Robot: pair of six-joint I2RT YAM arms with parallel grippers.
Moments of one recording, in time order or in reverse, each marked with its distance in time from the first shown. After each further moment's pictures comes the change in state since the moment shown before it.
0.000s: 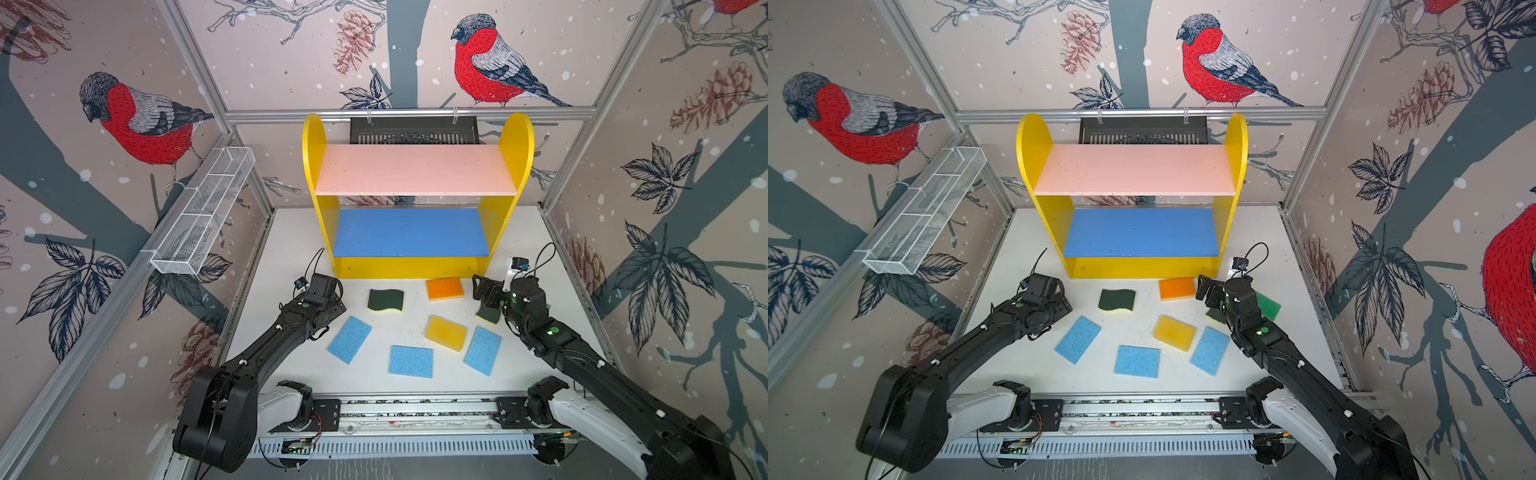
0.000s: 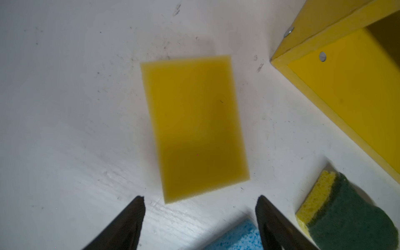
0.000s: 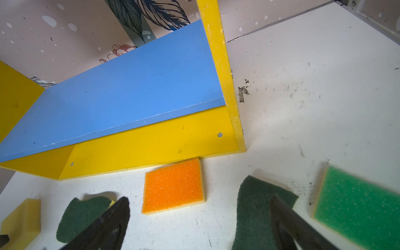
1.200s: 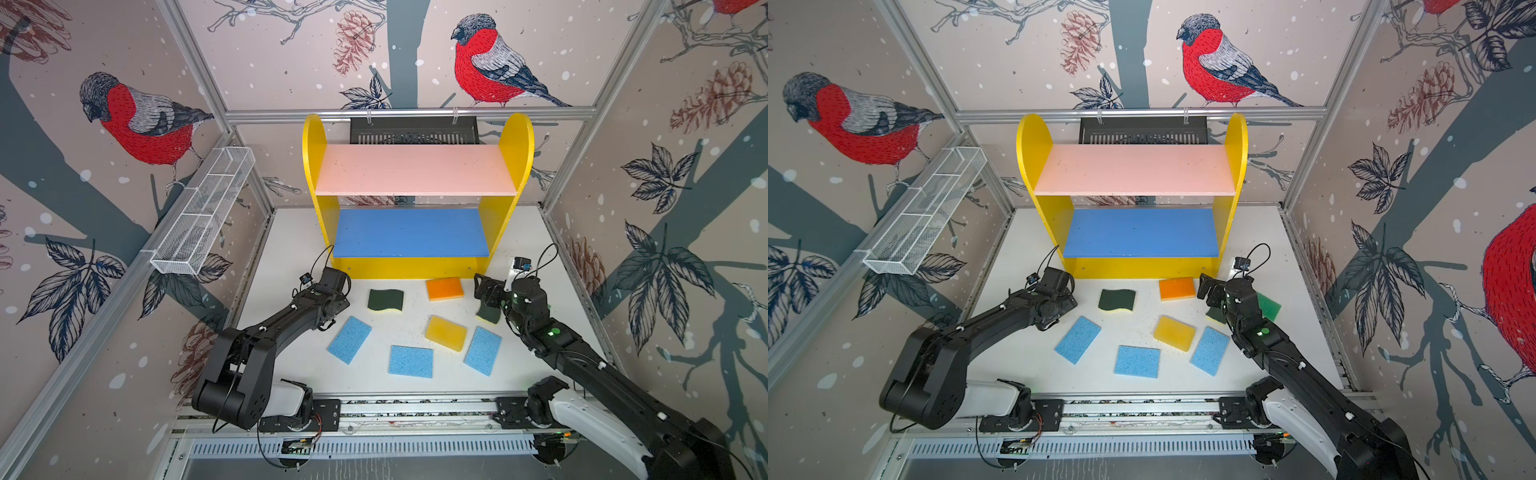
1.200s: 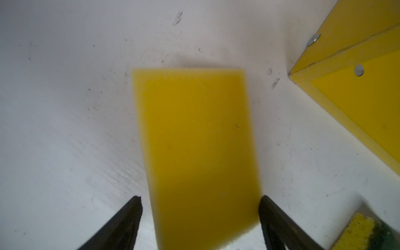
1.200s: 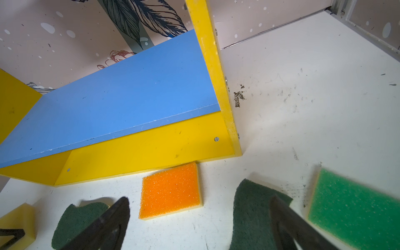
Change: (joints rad) left arm -0.024 0.159 0.063 0.054 -0.087 -0.020; right arm -0.001 -0.012 -0.002 0.004 0.025 -0.003
